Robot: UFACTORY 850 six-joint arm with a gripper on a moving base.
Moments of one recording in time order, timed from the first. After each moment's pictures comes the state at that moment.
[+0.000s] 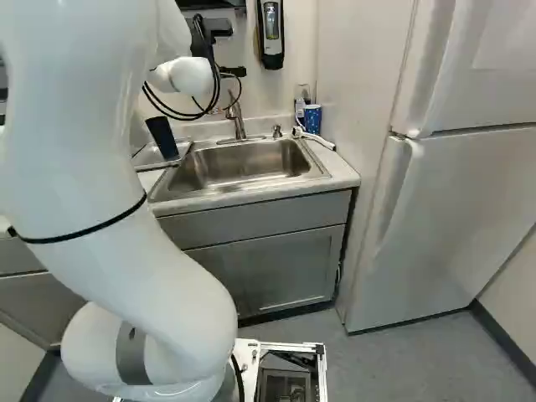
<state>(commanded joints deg) 8.3 -7.4 -66.9 1.1 31.4 2.4</state>
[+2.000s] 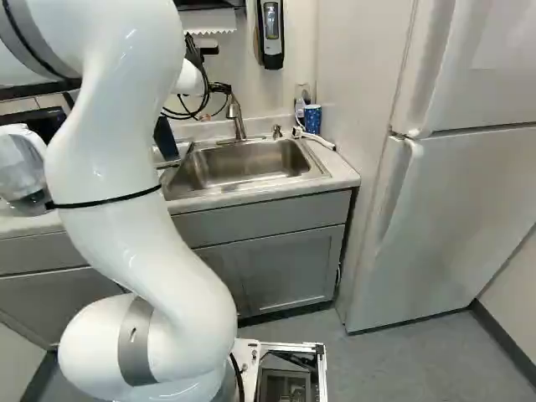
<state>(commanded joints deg) 13.0 -17.3 -77.8 0.5 16.6 2.4</state>
